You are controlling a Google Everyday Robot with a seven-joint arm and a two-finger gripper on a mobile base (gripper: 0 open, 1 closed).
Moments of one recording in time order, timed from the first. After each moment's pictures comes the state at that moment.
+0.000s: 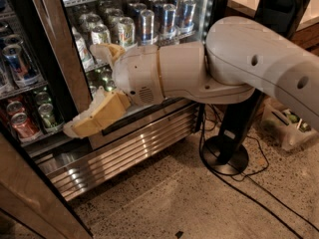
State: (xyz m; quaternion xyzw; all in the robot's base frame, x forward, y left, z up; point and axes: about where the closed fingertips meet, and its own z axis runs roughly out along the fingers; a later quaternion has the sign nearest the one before) arm 0.421 0.140 0.991 -0.57 0.52 0.41 0.49
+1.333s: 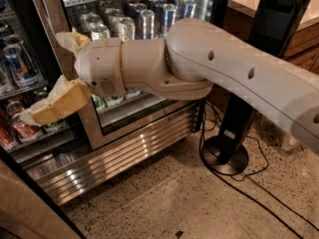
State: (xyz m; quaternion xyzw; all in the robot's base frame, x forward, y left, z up) arm 0.433 0.202 1.010 -0.56 0.48 0.44 0.52
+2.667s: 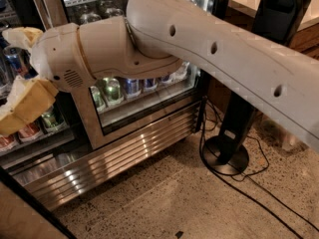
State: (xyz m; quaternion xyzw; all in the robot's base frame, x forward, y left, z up) arm 0.393 0.247 1.026 -0.63 0.42 0.45 0.47
